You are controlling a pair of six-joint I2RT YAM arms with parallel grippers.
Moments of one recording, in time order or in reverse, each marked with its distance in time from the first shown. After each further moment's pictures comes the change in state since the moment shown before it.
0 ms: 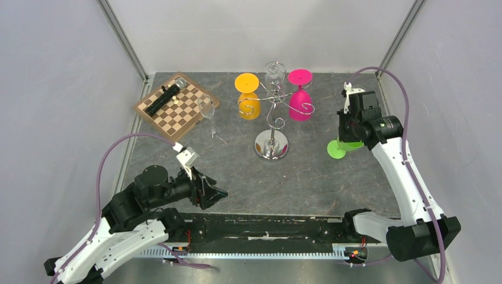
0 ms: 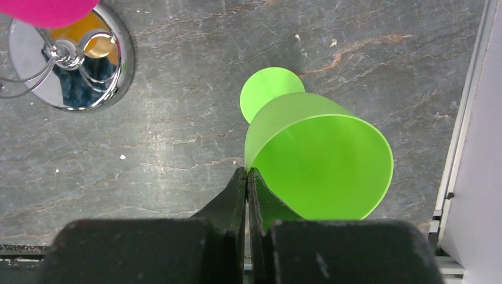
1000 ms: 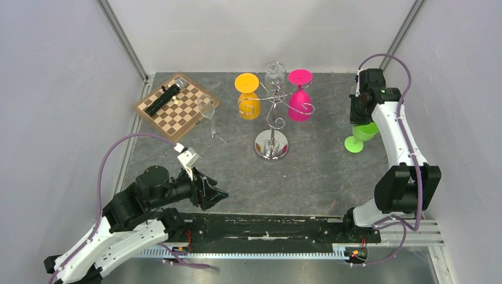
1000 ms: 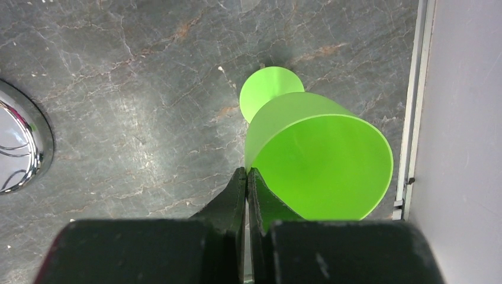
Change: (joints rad) left arm -0.022 -0.003 -0.011 0.007 -0.010 0.000; right arm -0.219 0.362 0.201 0.004 0.042 -0.070
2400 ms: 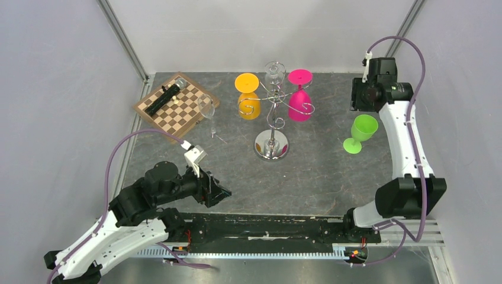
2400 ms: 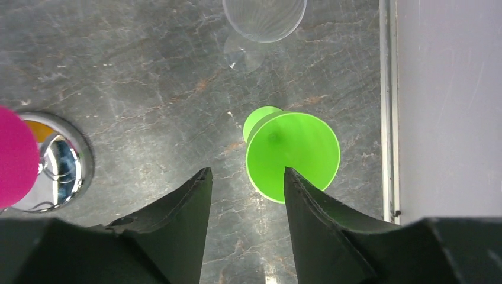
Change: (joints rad) left arm -0.001 0.073 0.000 0.000 -0.018 0.000; right arm -0.006 0.003 0.177 -0.002 -0.003 -0.021
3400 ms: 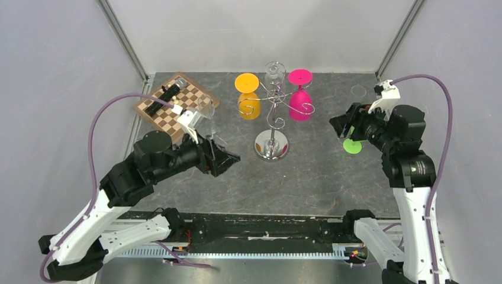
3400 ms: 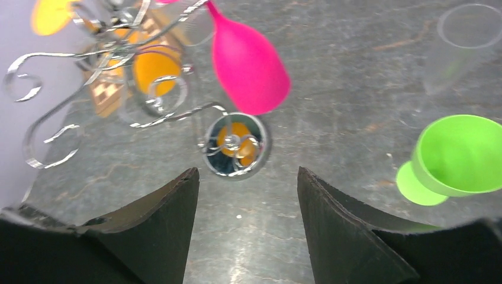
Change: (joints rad) left arm 0.000 0.292 0.407 0.030 -0.105 -0.047; right arm 0.056 -0.673 -0.422 0.286 -0.470 0.195
